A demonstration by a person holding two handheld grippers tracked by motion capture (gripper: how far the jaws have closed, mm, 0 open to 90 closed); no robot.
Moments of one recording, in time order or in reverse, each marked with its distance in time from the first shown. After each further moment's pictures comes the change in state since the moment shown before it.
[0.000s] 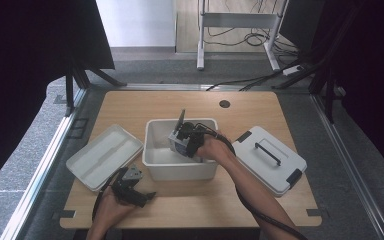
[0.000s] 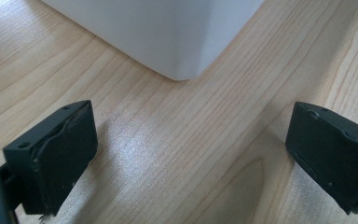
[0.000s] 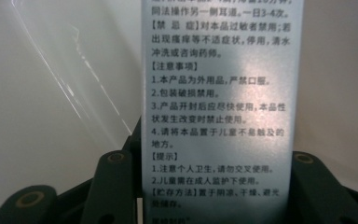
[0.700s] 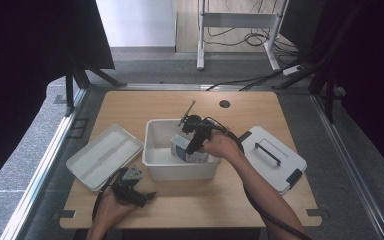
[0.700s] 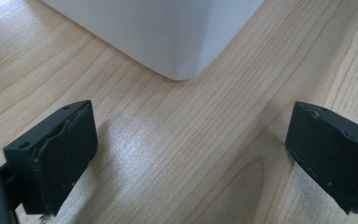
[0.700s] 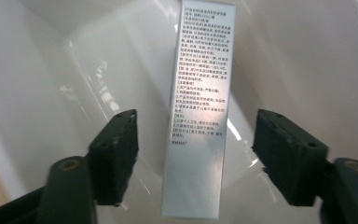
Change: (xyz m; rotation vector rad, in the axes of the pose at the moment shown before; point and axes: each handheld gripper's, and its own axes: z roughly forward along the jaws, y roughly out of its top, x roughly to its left) left arm 0.000 0.000 0.000 0.000 -0.001 0.001; right arm 0.000 -0.017 -0.048 -0.189 0.026 0.019
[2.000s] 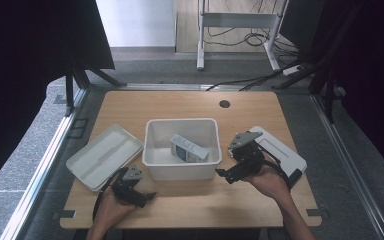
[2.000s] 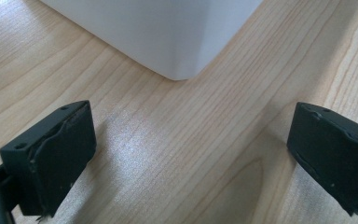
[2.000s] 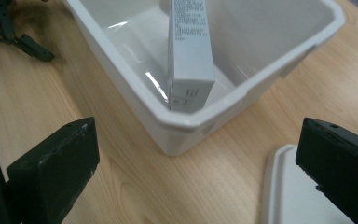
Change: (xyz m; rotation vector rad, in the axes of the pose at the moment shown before) left arm 0.000 0.000 0.000 0.004 -0.002 0.001; right arm 0.028 -0.146 -0.050 -0.383 -0.093 0.087
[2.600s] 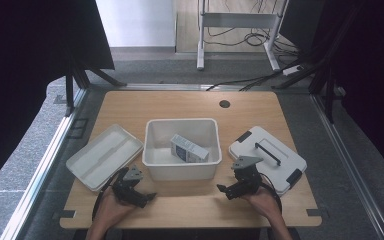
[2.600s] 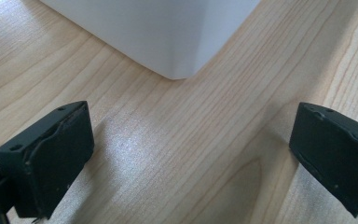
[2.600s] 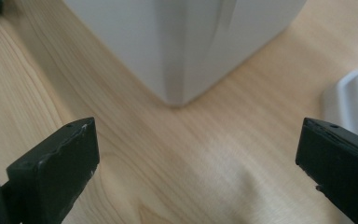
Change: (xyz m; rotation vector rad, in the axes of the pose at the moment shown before) left arm -0.001 0.000 0.000 0.004 0.002 0.001; right arm 0.005 -0.084 0.058 -0.042 -0.004 0.111
